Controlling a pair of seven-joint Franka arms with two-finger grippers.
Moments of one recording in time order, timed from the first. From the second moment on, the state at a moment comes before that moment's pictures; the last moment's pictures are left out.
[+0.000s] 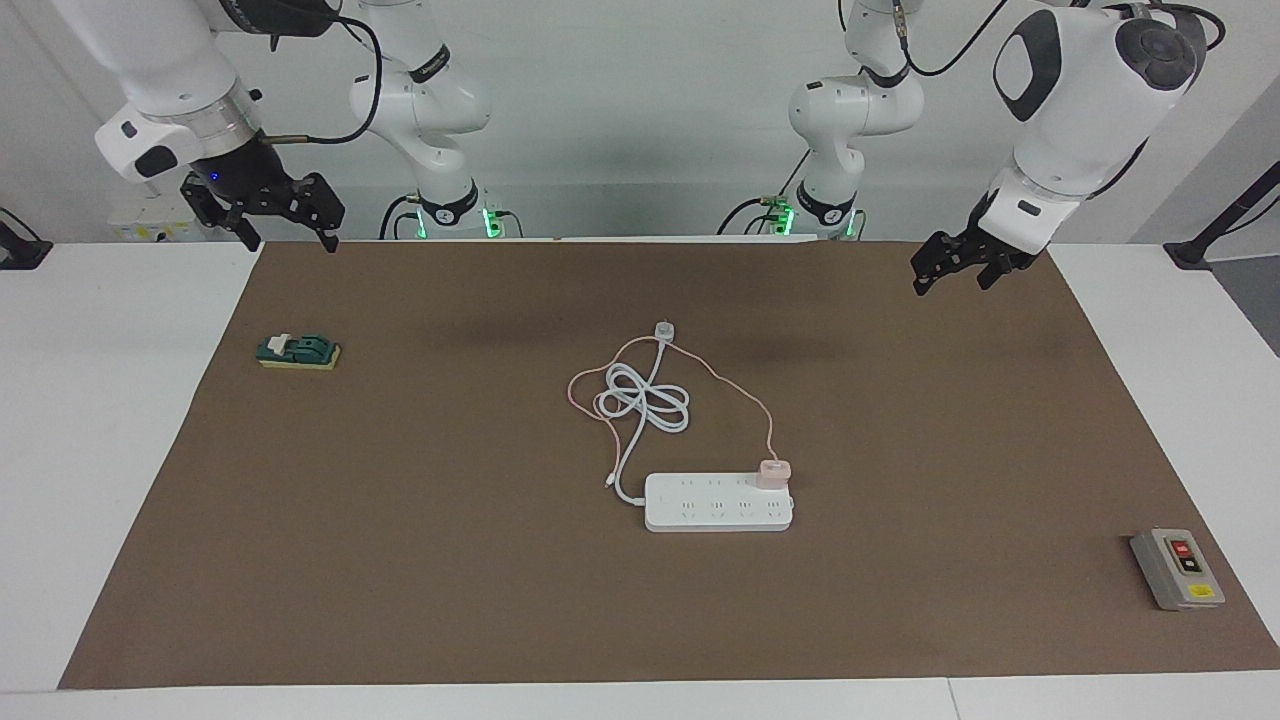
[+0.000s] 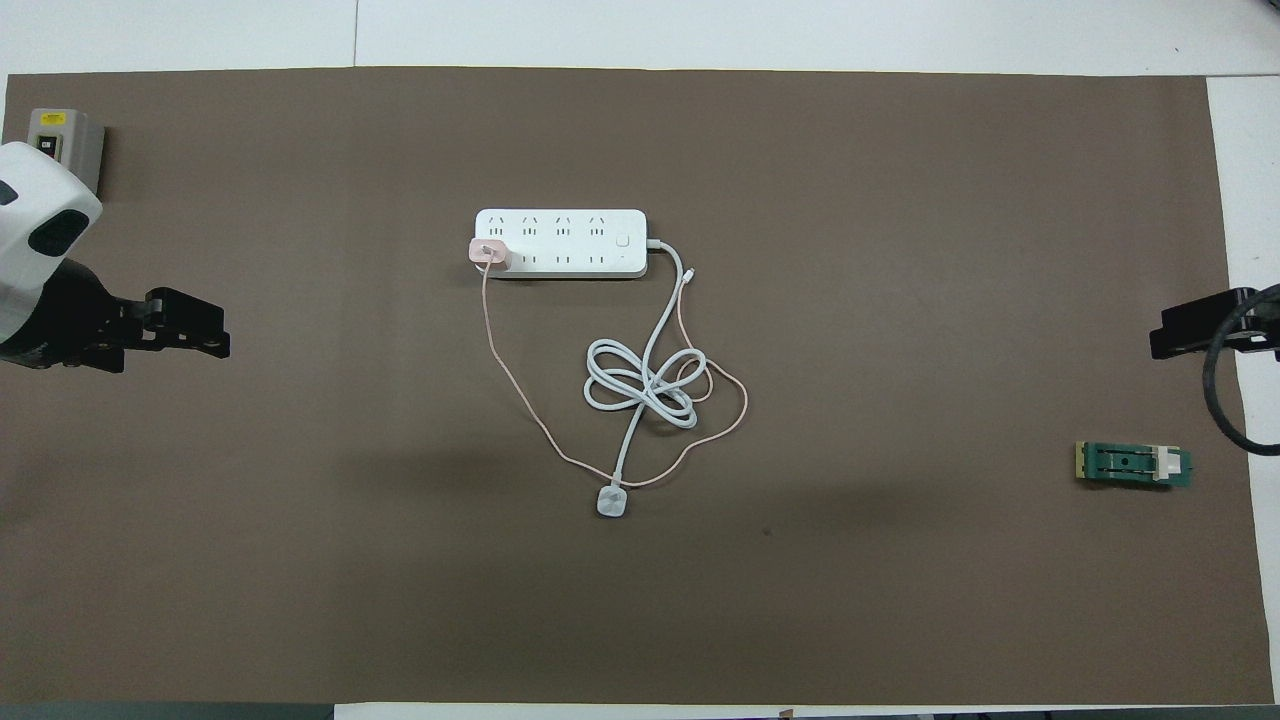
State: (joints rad) left arm 0.02 -0.04 -0.11 -1.73 -0.06 1.60 -0.14; right arm -0.01 -0.06 -0.05 -1.60 0.00 1.47 -0.01
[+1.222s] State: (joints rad) left arm 0.02 -0.04 -0.12 -1.74 -0.06 1.68 -0.24; right arm 0.00 -0.06 -0.04 -1.63 0.06 1.48 0.18
